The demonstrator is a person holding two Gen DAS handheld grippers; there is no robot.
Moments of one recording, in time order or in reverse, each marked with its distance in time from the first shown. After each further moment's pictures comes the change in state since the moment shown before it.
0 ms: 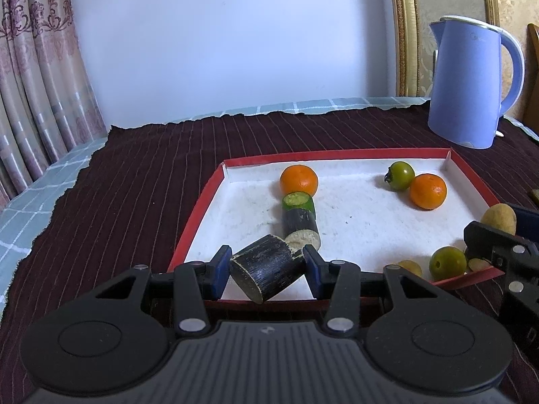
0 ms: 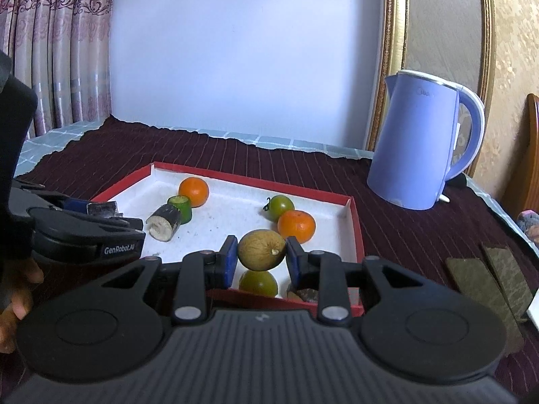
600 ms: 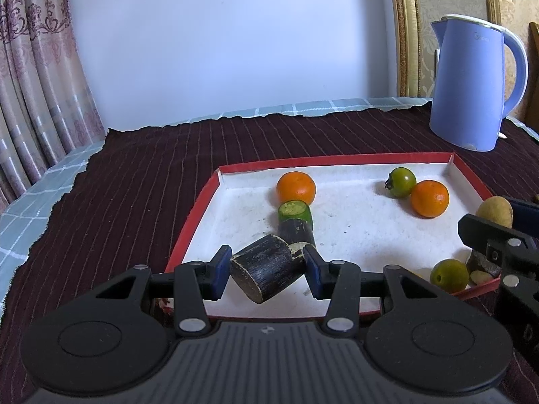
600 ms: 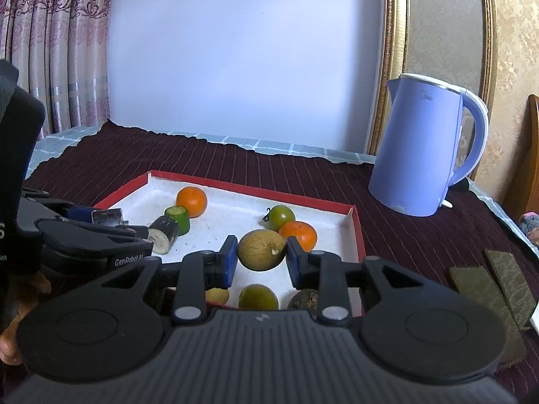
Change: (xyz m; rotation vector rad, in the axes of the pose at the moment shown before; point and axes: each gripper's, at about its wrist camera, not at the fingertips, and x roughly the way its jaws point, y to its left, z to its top) left arm 0.008 -0.006 0.009 0.006 0.004 0.001; right arm 0.009 -0.001 0.009 0.008 -0.008 0.000
